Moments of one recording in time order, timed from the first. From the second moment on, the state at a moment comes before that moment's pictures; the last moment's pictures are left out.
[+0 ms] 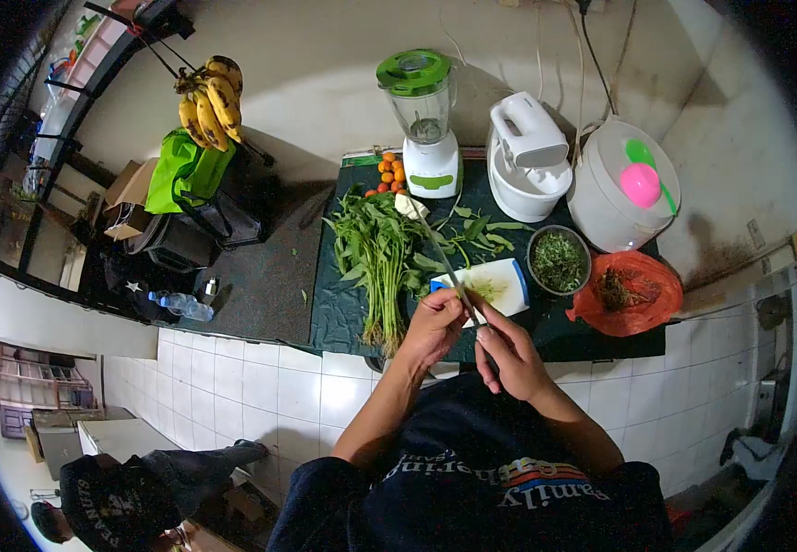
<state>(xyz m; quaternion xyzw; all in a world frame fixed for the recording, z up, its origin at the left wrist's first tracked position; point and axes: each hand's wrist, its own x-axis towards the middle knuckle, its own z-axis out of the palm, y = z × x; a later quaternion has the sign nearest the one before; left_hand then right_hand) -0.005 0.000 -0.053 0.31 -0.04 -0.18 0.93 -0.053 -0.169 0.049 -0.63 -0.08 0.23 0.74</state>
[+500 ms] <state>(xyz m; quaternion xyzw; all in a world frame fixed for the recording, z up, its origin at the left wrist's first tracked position) -0.002 -0.002 -0.044 0.36 -0.02 -0.17 0.91 -0.055 -0.168 0.046 -0.61 -0.08 0.25 0.74</state>
